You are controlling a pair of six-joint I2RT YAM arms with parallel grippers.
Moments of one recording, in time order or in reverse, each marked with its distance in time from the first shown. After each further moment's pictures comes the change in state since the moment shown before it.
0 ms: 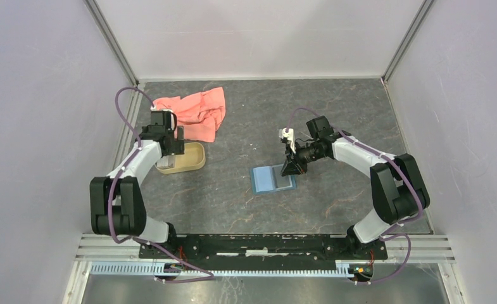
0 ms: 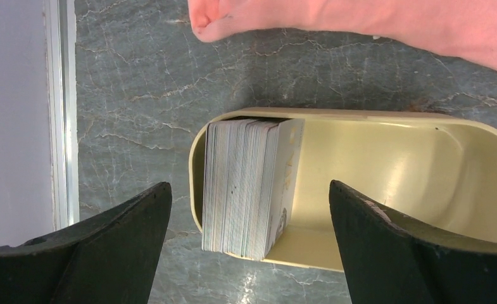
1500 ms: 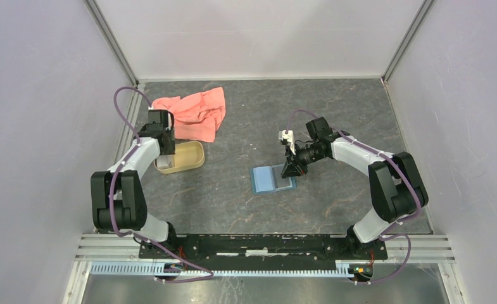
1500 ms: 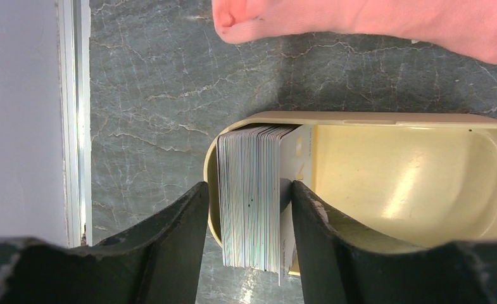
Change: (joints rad) left arm 0.048 0.071 0.031 -0.006 -0.015 0.025; right arm 0.000 0.018 0.000 -0.027 -0.014 -0.026
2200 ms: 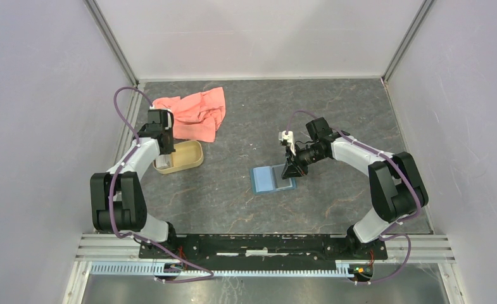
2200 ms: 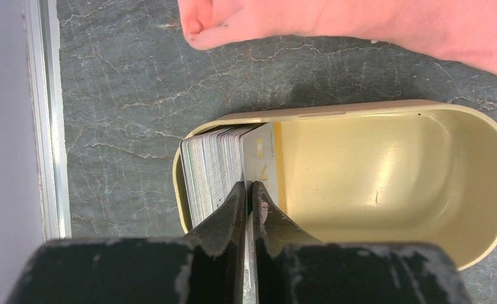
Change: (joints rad) left arm 0.000 -0.015 0.000 0.003 0.077 0.000; right arm 0.000 0.000 0.000 -0.018 0.000 -0.012
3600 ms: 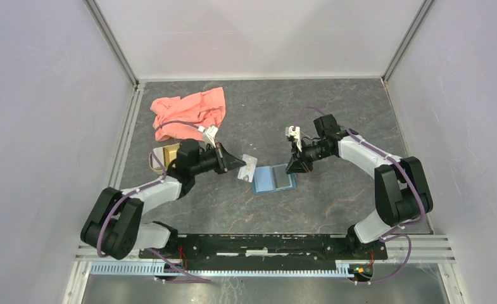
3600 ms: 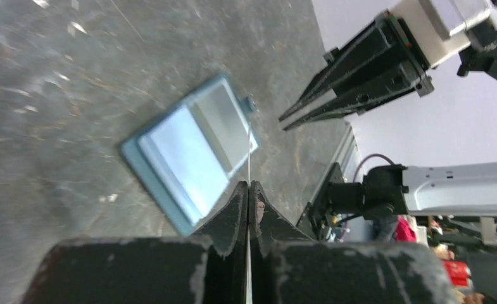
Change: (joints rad) left arm -0.388 -0.208 -0.469 0.874 0.886 -0.751; right arm -0.055 -0.045 0.006 -0.023 -0.009 -0.040
